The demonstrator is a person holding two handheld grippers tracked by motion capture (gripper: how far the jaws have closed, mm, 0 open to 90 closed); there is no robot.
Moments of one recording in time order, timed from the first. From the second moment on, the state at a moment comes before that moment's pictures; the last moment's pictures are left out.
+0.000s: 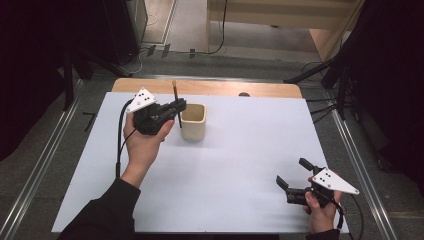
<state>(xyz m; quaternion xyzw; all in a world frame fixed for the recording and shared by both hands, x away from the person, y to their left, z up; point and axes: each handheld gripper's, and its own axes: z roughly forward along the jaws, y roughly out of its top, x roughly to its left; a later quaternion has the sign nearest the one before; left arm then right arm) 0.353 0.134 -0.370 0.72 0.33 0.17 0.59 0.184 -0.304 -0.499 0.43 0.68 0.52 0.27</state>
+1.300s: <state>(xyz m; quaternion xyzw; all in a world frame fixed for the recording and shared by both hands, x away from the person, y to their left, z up) 0.399 0.112 -0.397 0.70 0.34 0.18 0.60 0.184 -0.305 -0.500 0.43 0.68 0.52 0.27</state>
